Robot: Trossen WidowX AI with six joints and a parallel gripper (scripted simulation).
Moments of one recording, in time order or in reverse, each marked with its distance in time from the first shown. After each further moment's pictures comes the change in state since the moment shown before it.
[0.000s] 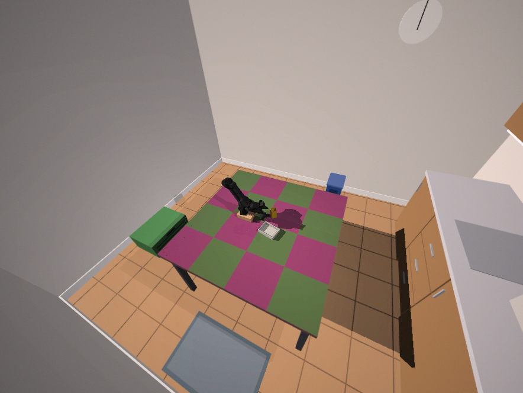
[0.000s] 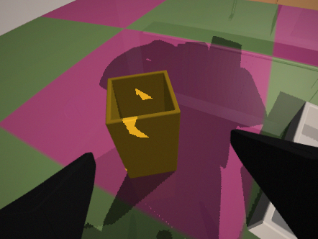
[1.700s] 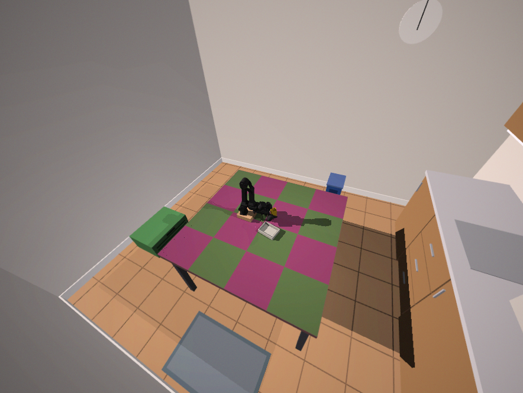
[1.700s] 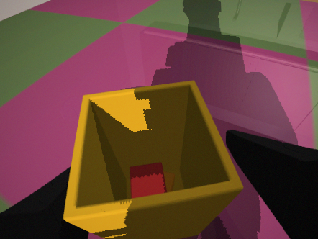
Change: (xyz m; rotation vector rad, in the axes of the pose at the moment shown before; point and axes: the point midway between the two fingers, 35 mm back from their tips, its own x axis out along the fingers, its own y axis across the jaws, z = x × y) arm 0.074 0.002 -0.004 -0.011 -0.006 0.002
